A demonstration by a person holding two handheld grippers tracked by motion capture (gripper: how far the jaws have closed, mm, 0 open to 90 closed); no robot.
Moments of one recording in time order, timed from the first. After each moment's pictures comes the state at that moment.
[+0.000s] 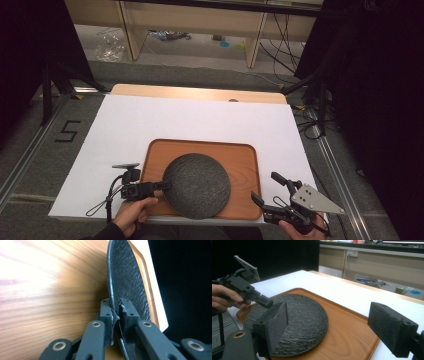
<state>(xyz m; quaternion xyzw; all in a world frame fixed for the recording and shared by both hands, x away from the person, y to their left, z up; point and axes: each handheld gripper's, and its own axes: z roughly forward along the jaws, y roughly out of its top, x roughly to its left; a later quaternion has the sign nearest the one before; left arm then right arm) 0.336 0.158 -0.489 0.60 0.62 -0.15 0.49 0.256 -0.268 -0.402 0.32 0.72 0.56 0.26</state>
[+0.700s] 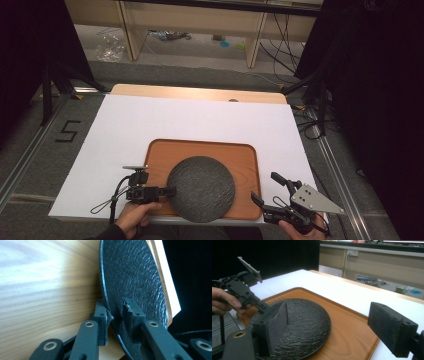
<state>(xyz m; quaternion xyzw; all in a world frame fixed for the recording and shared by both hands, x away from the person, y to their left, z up) 0.334 0.146 -0.494 0.65 0.60 -0.15 0.44 0.256 -0.267 -0.403 0.32 0.72 0.56 0.26</state>
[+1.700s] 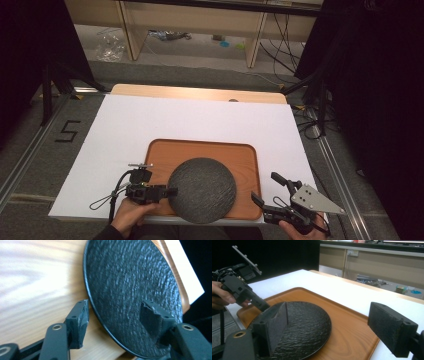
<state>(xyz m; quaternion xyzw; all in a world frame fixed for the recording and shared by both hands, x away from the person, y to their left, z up) 0.331 0.140 -0.467 0.72 0.56 -0.06 0.41 0.256 -0.268 -0.403 0.32 0.73 0.56 0.25</state>
